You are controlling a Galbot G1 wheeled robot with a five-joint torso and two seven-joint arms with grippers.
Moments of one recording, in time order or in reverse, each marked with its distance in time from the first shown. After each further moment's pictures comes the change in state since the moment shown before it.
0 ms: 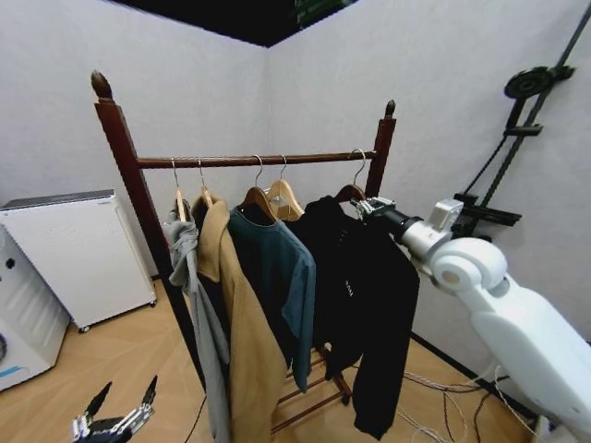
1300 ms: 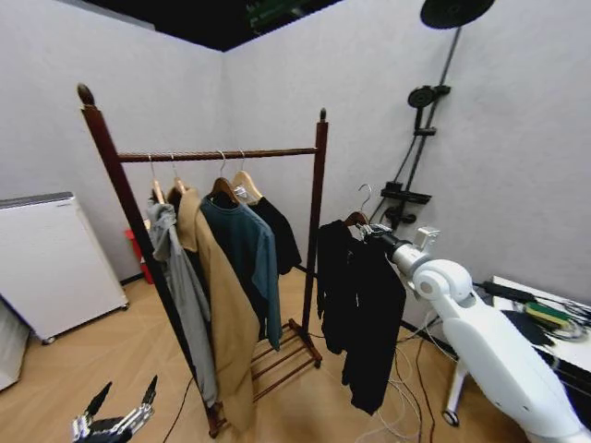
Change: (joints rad) left arm 0.000 0.000 0.000 0.000 0.000 0.000 0.000; right arm -0.292 0.166 0.126 -0.076 -0.088 0.054 0.066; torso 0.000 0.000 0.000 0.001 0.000
